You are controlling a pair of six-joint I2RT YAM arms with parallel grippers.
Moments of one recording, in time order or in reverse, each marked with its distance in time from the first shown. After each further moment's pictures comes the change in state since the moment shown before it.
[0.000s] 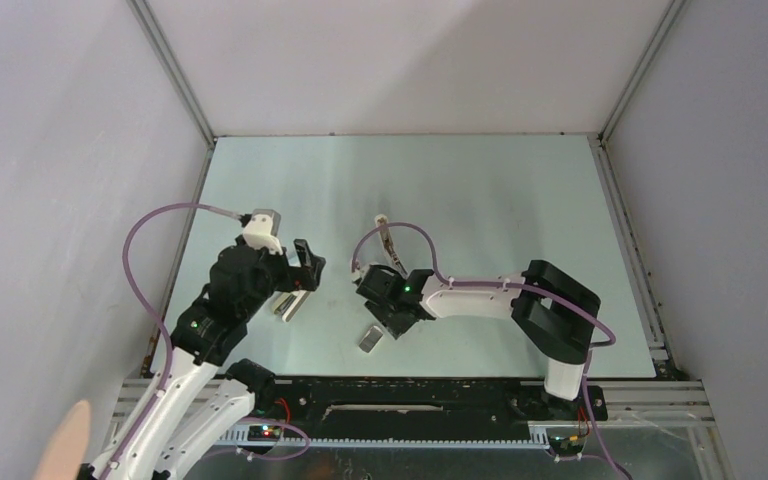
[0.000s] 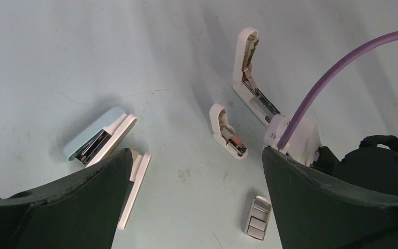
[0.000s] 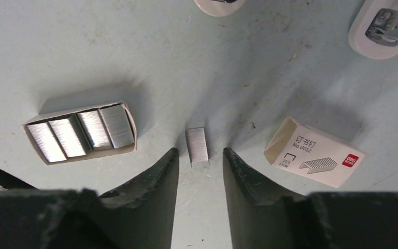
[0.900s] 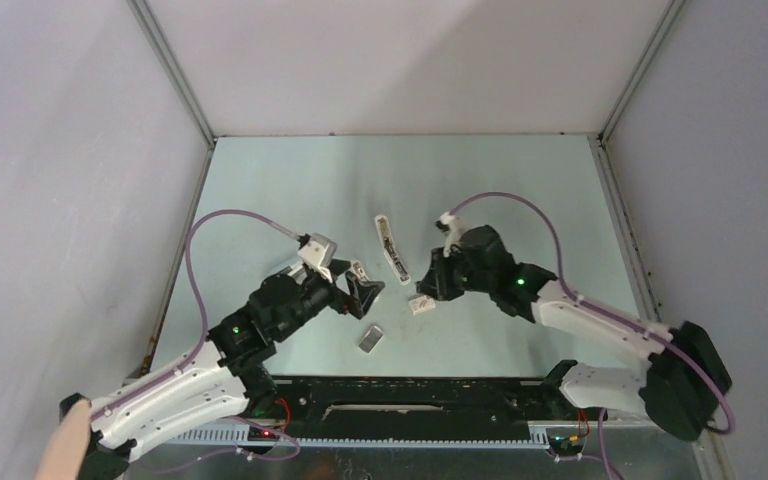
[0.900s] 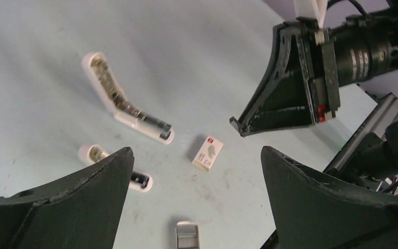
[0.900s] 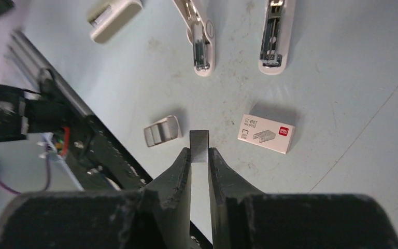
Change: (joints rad) left arm -0.444 0.034 -0.197 0.446 -0.048 -0.030; right arm -0.331 -0.609 -0.389 0.331 -0.350 0.147
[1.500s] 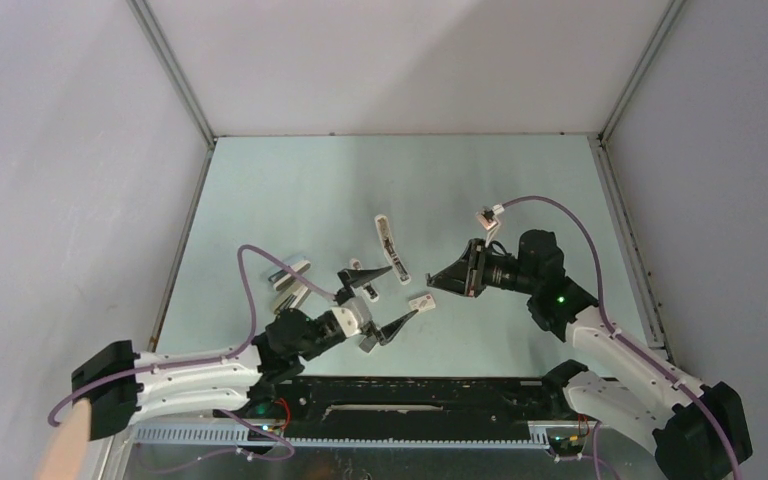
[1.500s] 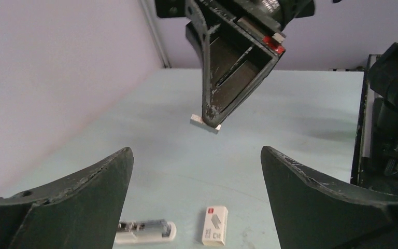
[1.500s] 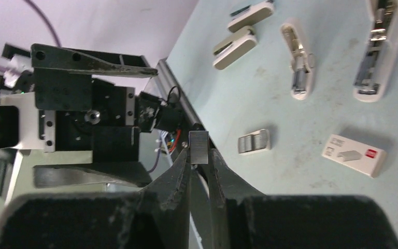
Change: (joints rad) left arm -0.276 0.215 -0.272 0.883 0.052 0.554; right arm -0.269 -0.304 -0.212 0.312 -0.478 0.278
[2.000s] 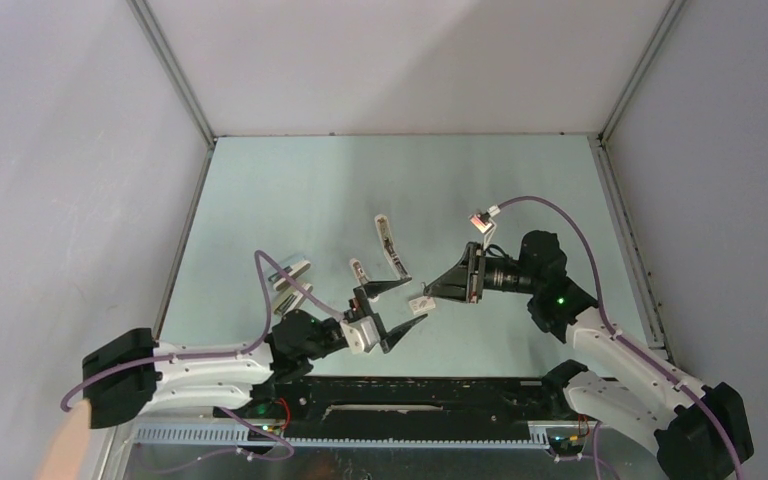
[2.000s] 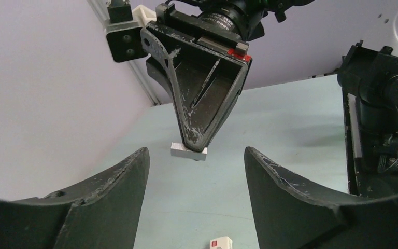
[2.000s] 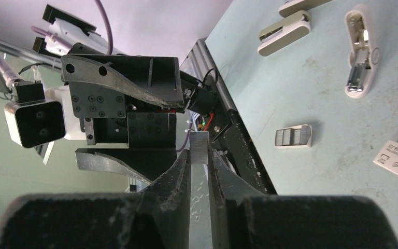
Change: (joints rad) left arm -0.039 0.138 0.005 0.213 0.149 0.179; right arm 0.013 -0.012 -0.001 0.085 -0.168 0.069
